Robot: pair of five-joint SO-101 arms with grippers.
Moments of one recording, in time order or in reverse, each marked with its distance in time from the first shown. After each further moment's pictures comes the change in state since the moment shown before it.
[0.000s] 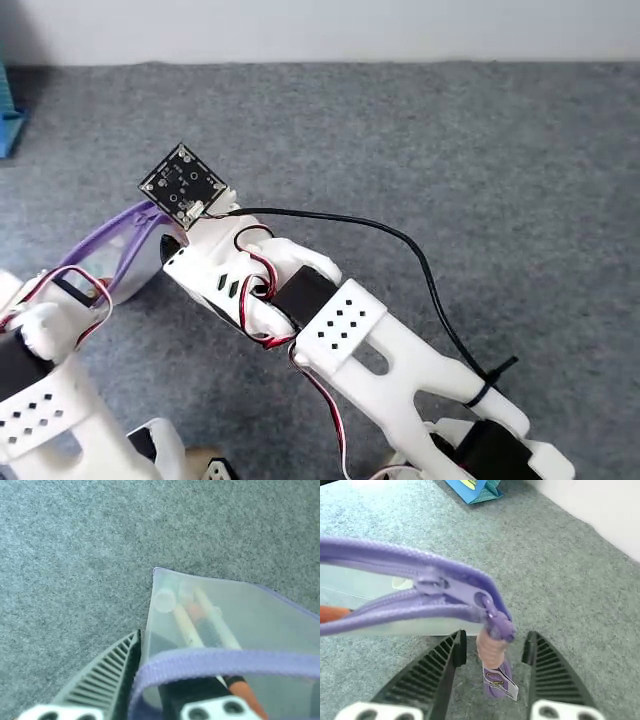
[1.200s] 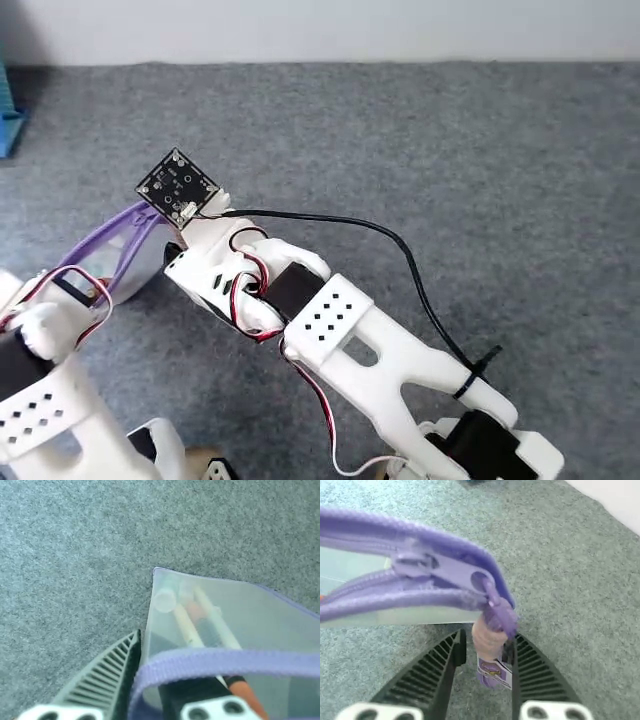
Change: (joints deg) left arm 0.0 0.0 0.0 0.0 0.0; right arm 0.1 3.7 0.0 0.0 -0.2
